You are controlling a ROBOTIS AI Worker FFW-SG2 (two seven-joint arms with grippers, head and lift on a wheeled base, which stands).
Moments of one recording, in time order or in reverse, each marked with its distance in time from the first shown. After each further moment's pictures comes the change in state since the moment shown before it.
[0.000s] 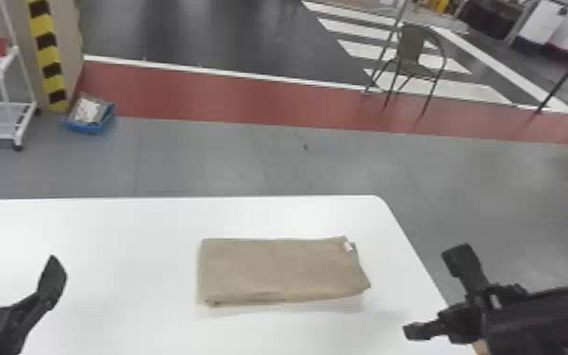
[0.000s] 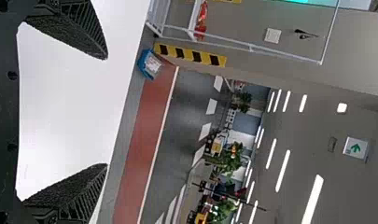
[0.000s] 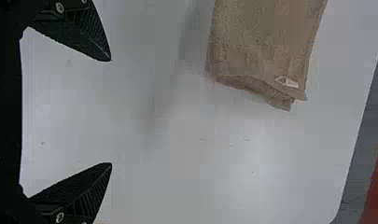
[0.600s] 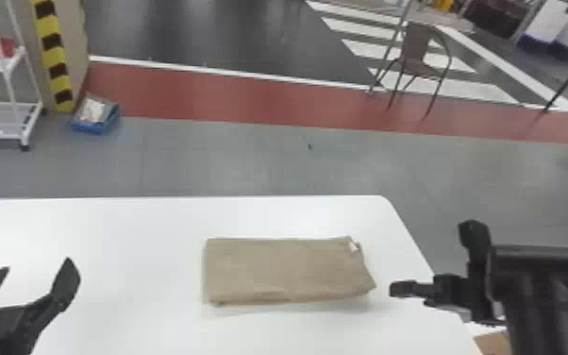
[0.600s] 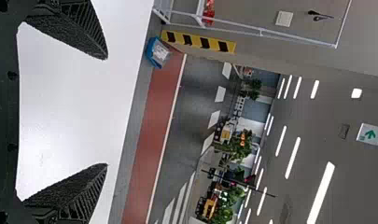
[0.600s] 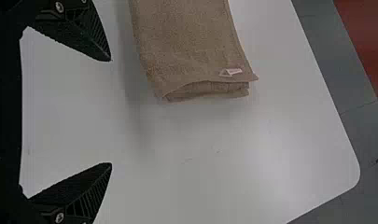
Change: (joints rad) left arm -0.004 0.016 -0.004 -0.001 0.003 0.039 -0.051; right arm -0.300 0.100 -0.101 0.112 -0.099 0.368 -0.043
